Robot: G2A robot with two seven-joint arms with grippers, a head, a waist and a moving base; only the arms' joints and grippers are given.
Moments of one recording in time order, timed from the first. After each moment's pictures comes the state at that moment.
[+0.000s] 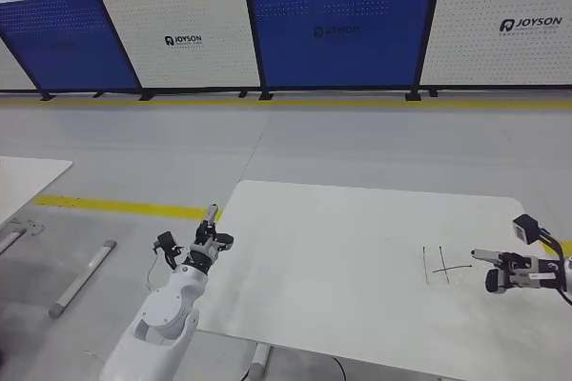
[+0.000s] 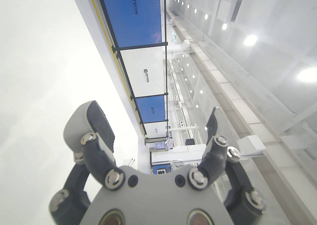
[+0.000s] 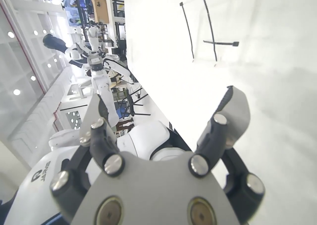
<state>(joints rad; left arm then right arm) 1.73 -1.15 -1.60 -1.80 -0.42 0.00 0.00 -0.66 -0.79 0.74 -0.83 0.50 -0.18 1.32</state>
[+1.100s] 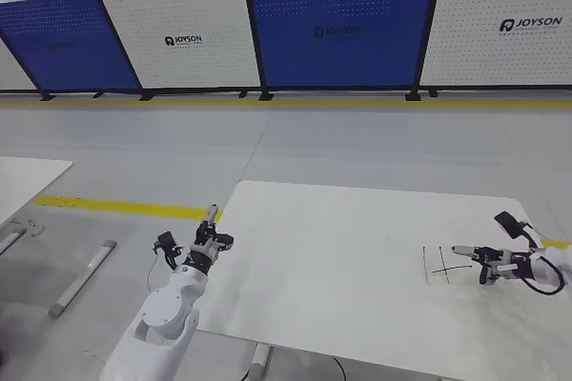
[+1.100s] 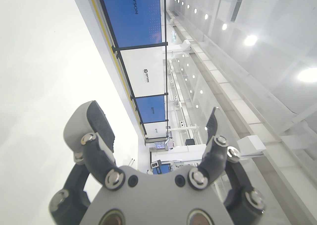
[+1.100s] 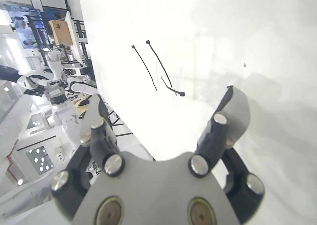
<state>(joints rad) 1.73 -1.15 -1.60 -1.80 -0.42 0.00 0.00 -0.58 -0.89 0.64 -0.73 0.29 -0.14 1.13</state>
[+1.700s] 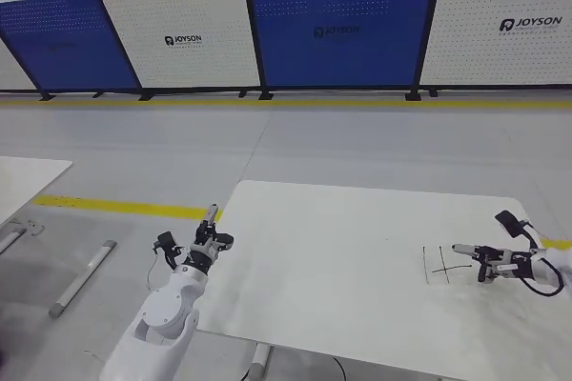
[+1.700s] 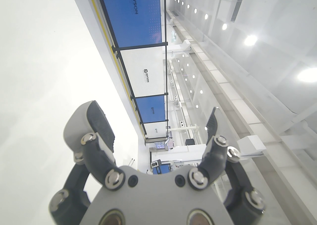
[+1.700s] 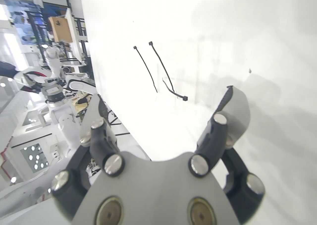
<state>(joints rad) 1.73 -1.15 -1.60 -1.80 -0.42 0.00 0.00 -0.60 -0.90 0.67 -0.70 0.31 -0.21 1.12</state>
